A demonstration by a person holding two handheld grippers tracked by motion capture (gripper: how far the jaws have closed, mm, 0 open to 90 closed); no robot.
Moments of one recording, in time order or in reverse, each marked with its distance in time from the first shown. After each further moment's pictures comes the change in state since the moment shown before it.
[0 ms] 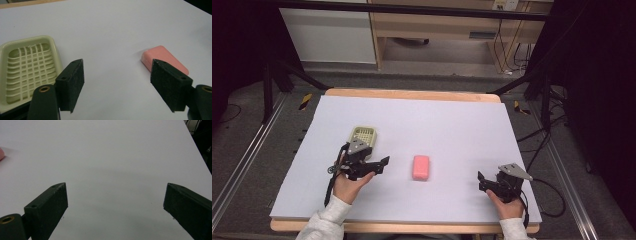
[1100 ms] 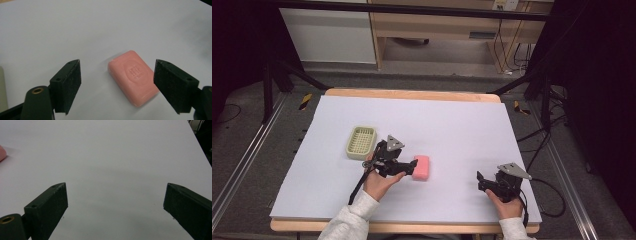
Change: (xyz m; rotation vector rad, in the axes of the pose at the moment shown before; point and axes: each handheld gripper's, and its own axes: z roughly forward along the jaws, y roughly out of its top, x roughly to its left) left arm -0.060 0.021 0.052 0.091 -0.050 0.085; right arm 0.001 0.001 0.002 0.005 0.009 -0.007
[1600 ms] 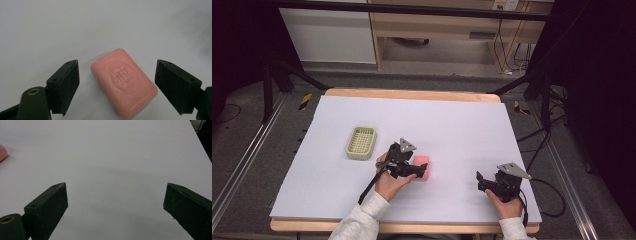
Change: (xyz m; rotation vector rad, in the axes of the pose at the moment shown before) left arm -0.016 -0.001 0.029 0.046 -0.027 0.007; right arm 0.001 0.000 0.001 0.004 0.006 0.002
